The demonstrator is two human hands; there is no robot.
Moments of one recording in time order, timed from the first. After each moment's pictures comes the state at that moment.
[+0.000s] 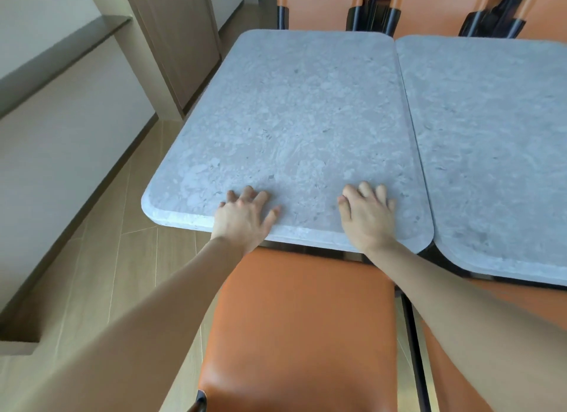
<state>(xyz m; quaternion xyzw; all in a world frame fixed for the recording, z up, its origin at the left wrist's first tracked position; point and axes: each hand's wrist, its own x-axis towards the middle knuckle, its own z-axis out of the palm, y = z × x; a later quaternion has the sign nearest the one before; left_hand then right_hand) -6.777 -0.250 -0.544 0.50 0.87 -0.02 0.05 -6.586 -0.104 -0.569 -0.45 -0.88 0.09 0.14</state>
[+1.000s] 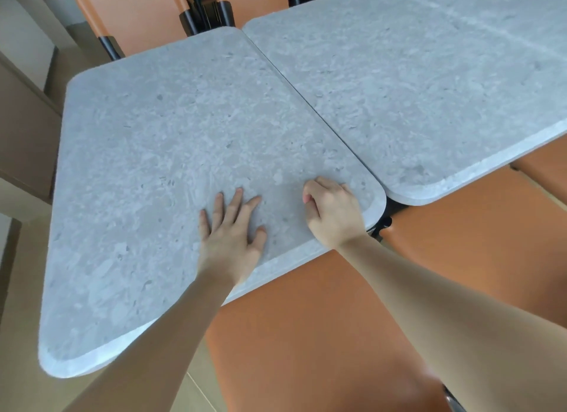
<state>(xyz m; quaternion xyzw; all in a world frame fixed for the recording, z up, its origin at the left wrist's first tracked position) -6.785 -0.169 -0.575 0.69 0.71 0.08 0.12 -6.589 -0.106 -0.586 -0.55 -0.76 0.12 0.31</state>
